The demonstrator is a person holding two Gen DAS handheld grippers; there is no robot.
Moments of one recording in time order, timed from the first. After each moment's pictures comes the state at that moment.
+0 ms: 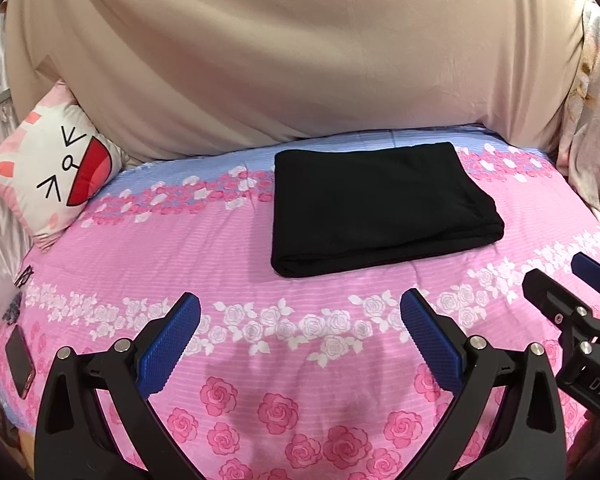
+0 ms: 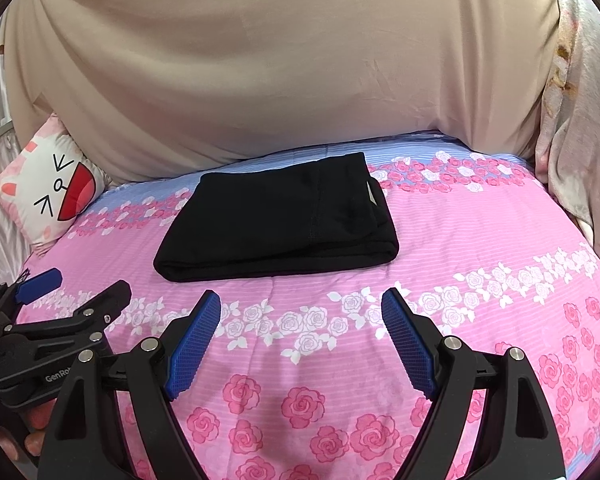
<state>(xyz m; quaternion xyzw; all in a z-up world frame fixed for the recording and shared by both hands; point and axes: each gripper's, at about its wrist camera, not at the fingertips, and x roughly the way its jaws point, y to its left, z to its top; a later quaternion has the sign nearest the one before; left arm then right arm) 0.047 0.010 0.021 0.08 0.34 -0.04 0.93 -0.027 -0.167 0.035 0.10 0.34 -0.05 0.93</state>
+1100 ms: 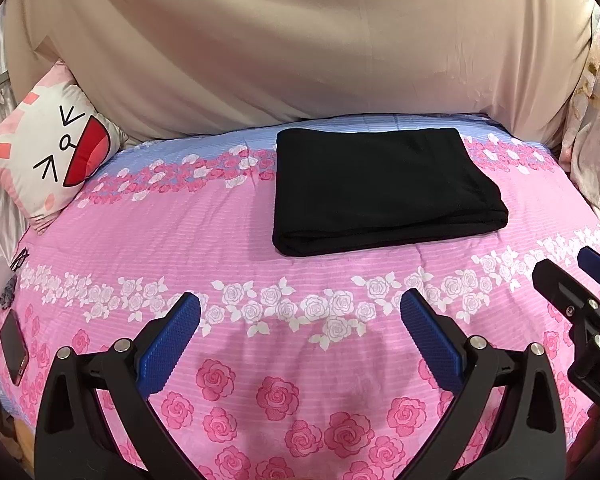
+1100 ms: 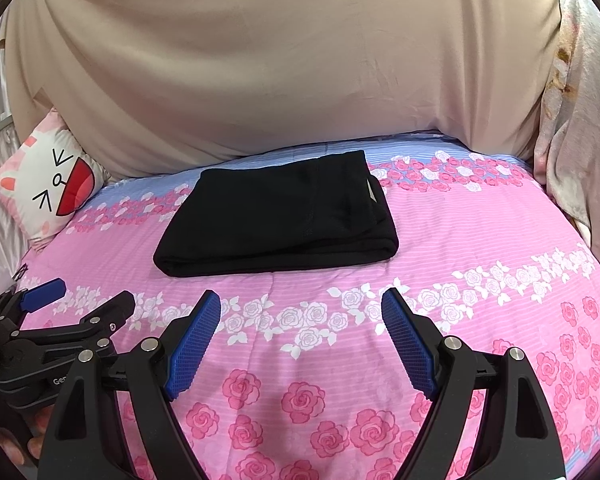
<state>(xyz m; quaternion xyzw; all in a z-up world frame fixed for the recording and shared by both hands) 0.049 0.017 0.011 0.07 0.38 -0.05 0.92 -0.029 -0.163 0.035 0.09 0.35 -0.05 0.93</state>
